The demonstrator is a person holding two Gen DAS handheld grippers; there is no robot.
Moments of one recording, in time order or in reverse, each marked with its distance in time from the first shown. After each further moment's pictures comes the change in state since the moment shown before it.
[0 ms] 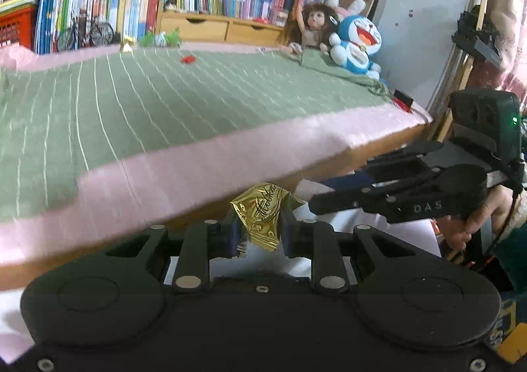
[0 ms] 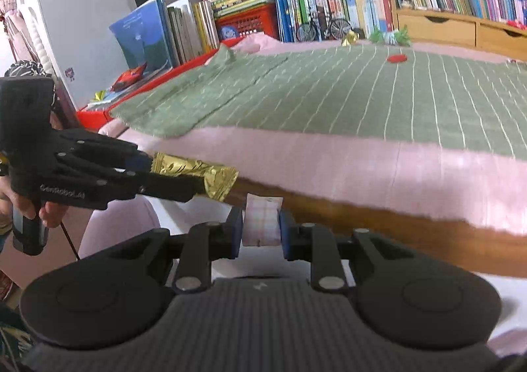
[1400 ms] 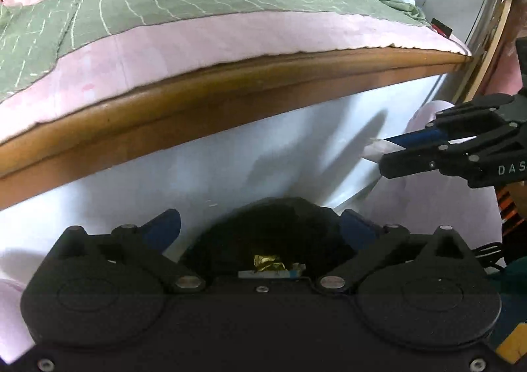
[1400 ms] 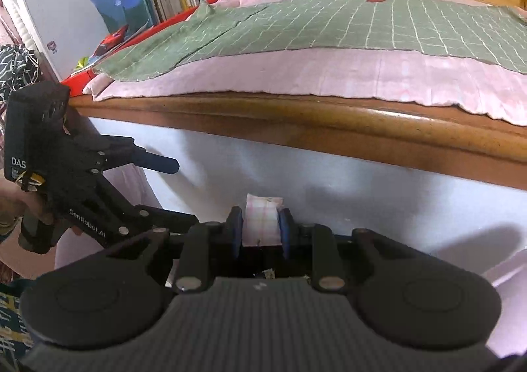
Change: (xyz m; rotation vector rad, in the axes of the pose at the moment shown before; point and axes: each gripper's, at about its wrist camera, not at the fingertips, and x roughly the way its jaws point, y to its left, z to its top) left arm 0.063 0.006 -0.057 -0.004 0.220 0.124; right arm 0.003 0.000 -0.054 0.068 0.111 -0.045
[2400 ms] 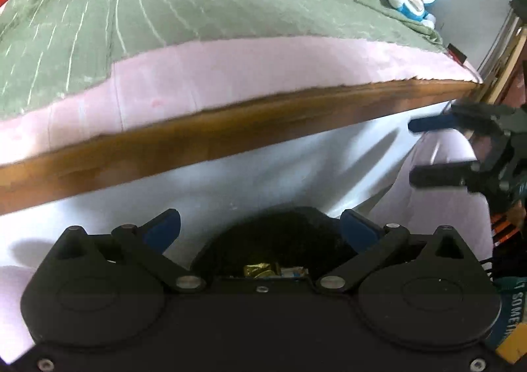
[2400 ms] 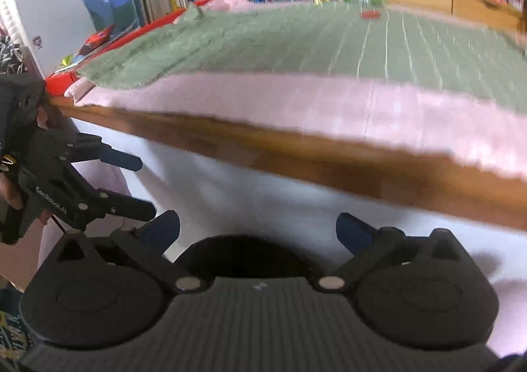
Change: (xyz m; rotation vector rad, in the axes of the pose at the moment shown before) left arm -0.022 0.027 0.015 -0.089 0.000 0.000; right arm 0.001 0.001 0.029 -0.063 -0.016 -0.083
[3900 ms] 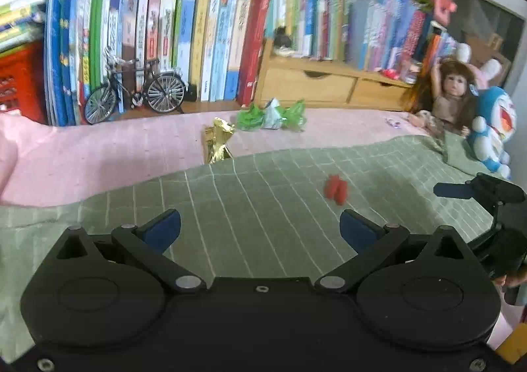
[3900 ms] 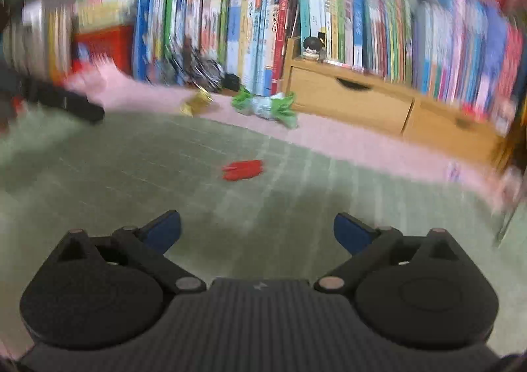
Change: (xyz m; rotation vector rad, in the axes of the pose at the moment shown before) left arm 0.120 0.127 0.362 -0.060 -0.214 0.078; right arm 0.136 -0.155 0.223 -0.161 -0.141 -0.320
